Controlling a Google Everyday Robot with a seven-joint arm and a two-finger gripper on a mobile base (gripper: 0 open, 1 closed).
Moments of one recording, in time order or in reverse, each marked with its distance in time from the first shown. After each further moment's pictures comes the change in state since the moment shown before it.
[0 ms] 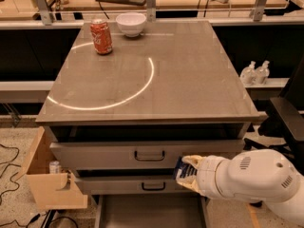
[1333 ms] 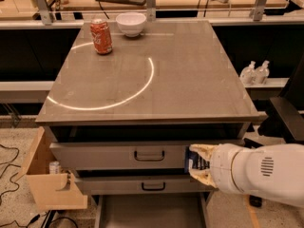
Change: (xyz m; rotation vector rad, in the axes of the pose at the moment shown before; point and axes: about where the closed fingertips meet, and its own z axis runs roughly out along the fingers) arm -0.027 -0.021 -0.070 0.080 0.063 -0.368
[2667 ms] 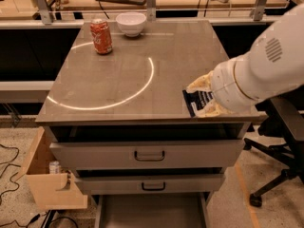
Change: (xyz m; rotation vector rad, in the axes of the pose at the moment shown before) arm -0.036 -0.143 -0.068 -0.090 0.061 -0.377
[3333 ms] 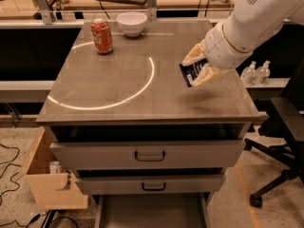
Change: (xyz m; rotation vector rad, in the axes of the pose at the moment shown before) arm 0.040 -0.077 0.031 -0.086 -0.068 0.001
